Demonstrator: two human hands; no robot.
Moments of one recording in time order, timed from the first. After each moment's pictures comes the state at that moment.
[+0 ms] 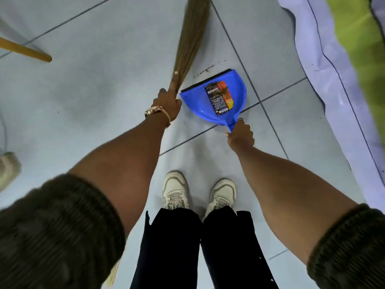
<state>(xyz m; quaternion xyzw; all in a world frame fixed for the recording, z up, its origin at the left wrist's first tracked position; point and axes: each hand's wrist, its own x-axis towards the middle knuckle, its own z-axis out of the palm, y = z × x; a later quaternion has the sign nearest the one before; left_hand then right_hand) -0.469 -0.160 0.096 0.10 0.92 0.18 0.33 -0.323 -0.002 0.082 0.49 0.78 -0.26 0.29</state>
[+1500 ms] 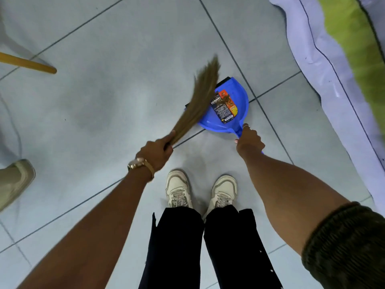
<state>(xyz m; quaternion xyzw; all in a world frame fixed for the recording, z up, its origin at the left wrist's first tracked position) -0.380 -0.235 0.137 0.13 0.89 0.11 0.42 -0.285 0.015 0.104 0.47 0.79 -0.20 0.33</state>
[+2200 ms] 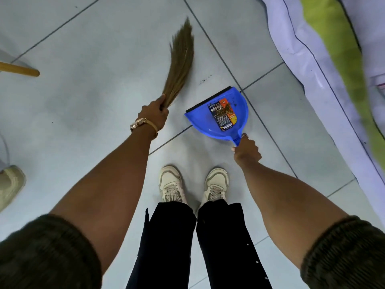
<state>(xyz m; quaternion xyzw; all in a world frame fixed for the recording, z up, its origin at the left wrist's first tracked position) -0.432 -0.162 0.137 0.06 0.91 0.16 0.37 -0.229 0.015 0.117 0.52 0.75 -0.22 0.34</state>
